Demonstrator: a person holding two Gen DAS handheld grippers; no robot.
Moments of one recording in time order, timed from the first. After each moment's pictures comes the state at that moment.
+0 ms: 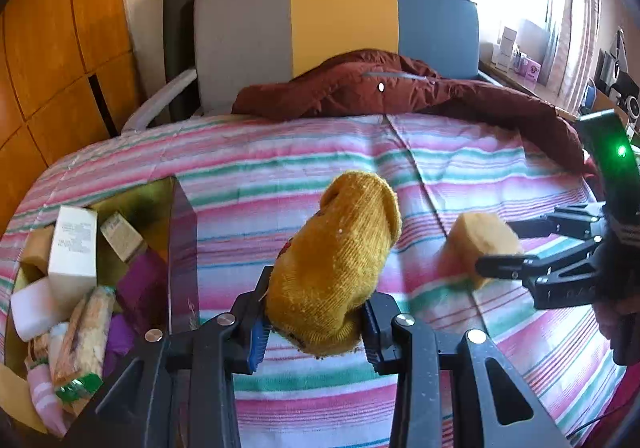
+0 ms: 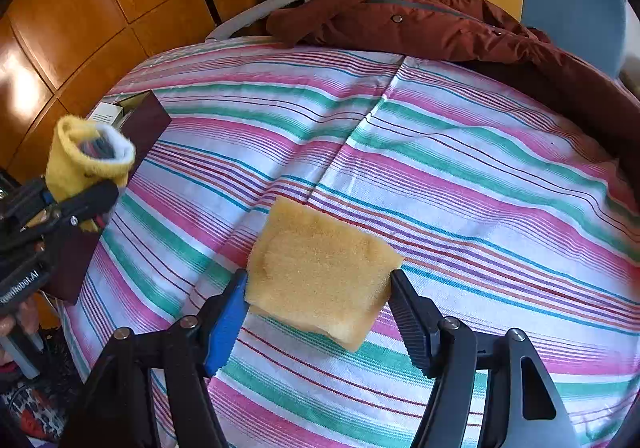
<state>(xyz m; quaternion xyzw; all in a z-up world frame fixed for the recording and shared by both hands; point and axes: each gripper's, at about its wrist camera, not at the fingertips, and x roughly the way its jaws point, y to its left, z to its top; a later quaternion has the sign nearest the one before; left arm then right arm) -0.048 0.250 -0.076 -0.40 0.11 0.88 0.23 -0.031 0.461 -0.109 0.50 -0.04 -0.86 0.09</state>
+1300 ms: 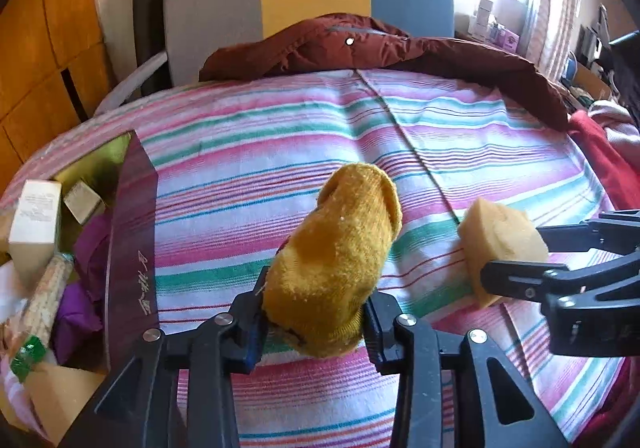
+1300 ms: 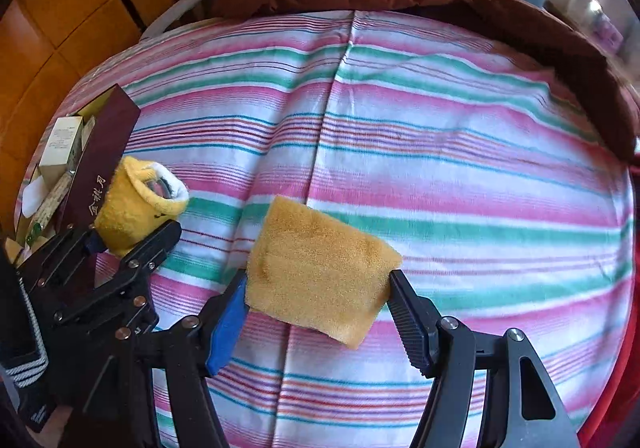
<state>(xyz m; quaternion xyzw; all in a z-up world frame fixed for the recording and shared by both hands) -0.029 0.253 -0.110 -0.41 0.14 0.86 0.27 0.007 0.409 -0.102 0.55 -0.11 -0.82 -0.06</state>
